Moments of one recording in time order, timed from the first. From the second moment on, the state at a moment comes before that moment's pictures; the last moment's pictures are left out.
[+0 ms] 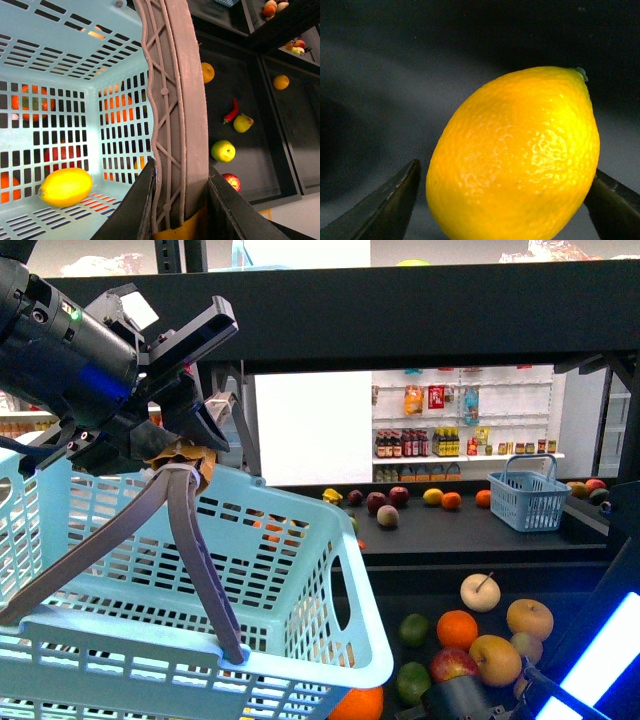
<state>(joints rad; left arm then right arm) -0.25 1.64 1.42 -0.30 0.29 -0.43 0.25 2.71 1.57 0.19 0.01 -0.08</state>
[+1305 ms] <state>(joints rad) -0.25 1.64 1.42 -0.30 0.29 -0.43 0.23 1.79 1.42 -0.04 -0.23 -0.09</state>
